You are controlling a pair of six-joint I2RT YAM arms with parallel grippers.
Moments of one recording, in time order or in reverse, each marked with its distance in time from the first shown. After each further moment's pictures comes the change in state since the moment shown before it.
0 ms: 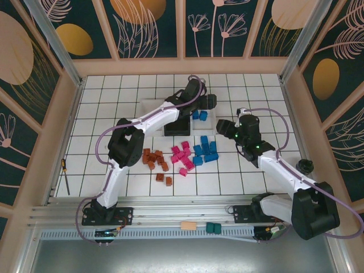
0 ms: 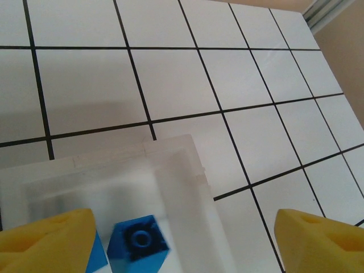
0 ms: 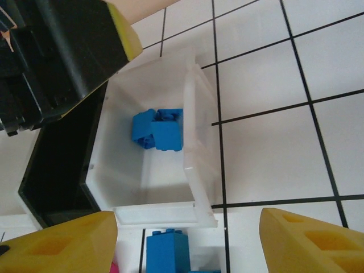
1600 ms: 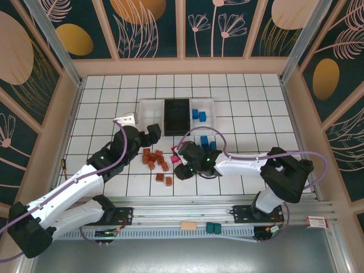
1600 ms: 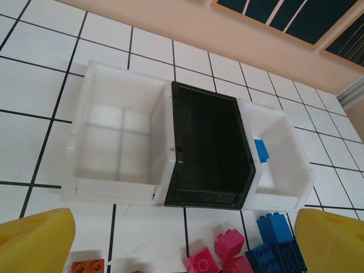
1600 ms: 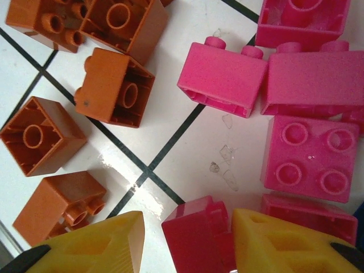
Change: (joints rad) left arm 0.001 -1.312 -1.221 0.063 -0.337 -0.109; right arm 0.692 0.428 0.185 -0.247 -0.014 -0.168
